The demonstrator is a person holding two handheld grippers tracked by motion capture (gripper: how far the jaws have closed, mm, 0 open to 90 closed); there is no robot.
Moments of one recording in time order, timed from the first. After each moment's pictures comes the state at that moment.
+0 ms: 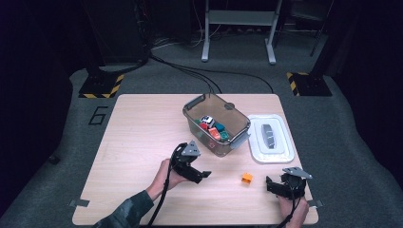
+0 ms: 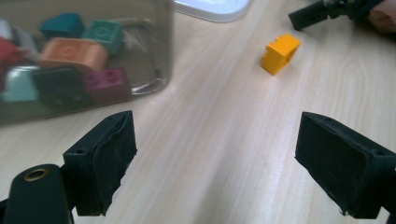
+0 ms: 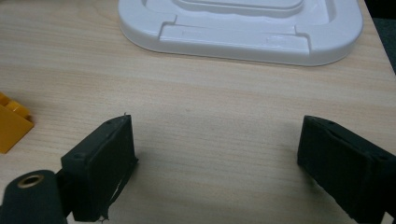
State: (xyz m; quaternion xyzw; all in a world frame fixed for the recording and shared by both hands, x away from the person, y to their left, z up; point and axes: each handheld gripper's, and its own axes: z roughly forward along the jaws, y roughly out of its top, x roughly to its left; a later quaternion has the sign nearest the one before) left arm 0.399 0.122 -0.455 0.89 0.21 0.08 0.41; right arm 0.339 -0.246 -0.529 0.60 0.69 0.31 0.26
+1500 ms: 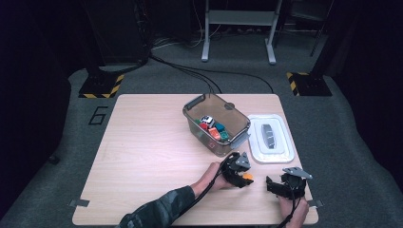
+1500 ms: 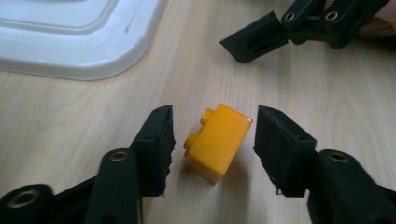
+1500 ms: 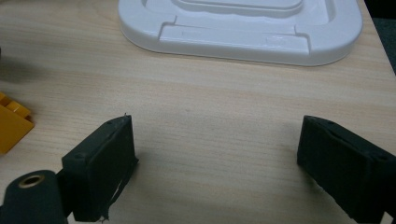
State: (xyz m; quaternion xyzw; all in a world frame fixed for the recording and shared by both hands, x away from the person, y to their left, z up) left arm 0.412 -0.024 -0.504 0.92 0.08 0.02 0.38; right arm 0.339 -0.246 -0.529 0.61 0.69 0.31 0.26
